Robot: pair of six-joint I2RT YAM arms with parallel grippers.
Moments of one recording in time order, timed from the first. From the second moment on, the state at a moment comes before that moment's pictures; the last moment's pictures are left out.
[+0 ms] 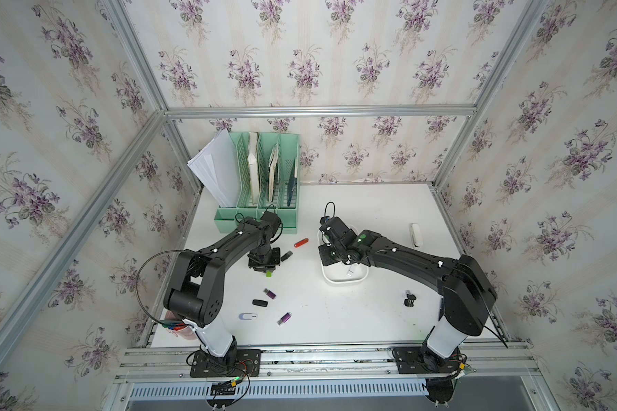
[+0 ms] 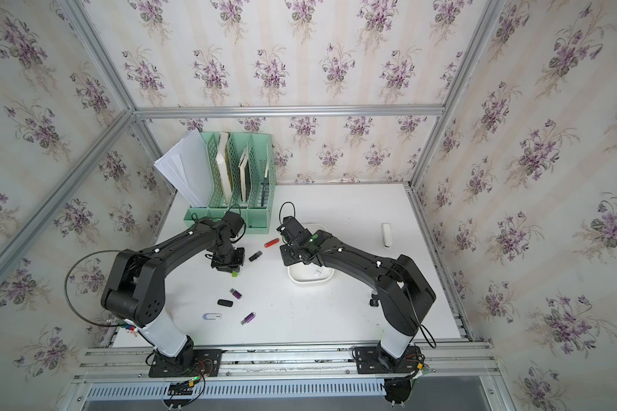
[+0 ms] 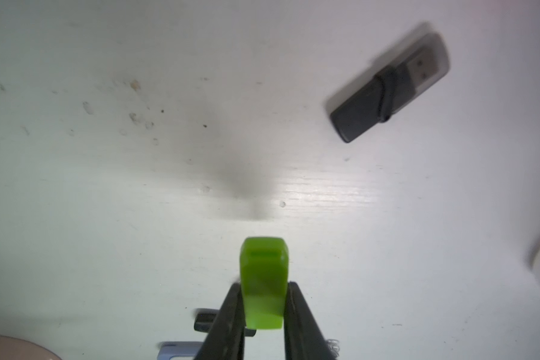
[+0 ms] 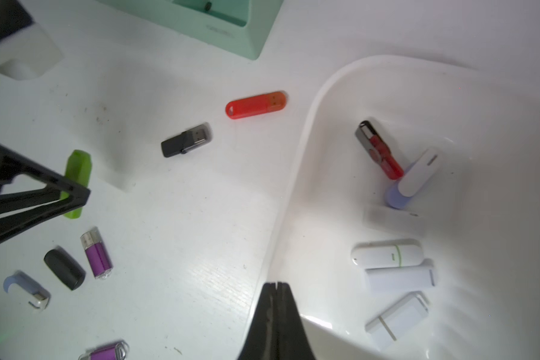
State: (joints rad) left arm -0.33 1.70 1.22 -1.05 0.04 -0.40; right arm 0.82 1.68 1.25 -0.57 0.10 0.44
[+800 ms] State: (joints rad) left arm -0.57 1.99 1.89 -1.25 0.10 -0.43; right arm 0.39 1.58 0.93 -0.56 -0.02 0.49
